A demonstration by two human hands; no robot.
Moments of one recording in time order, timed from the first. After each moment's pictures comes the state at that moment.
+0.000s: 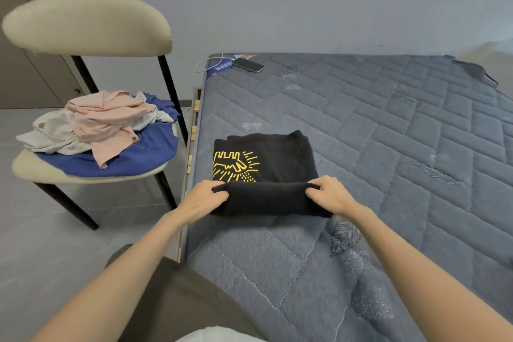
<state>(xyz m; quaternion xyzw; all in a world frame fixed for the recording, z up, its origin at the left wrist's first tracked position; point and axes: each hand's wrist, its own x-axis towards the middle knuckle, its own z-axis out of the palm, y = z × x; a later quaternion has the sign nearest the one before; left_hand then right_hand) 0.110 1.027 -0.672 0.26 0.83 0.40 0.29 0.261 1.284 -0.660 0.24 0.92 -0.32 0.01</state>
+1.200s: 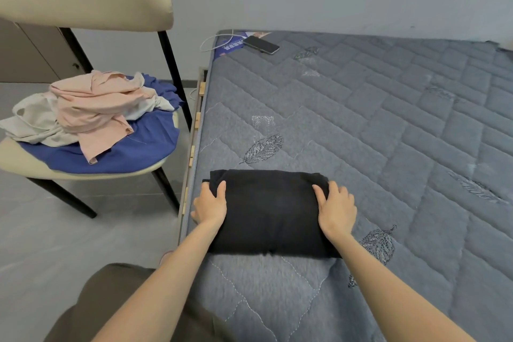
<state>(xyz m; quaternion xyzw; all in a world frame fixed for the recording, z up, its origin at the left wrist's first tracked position) 0.082 1.079 -0.747 -0.08 0.90 0.40 0.17 0.213 1.274 -0.731 0.45 0.87 -0.18 -0.08</state>
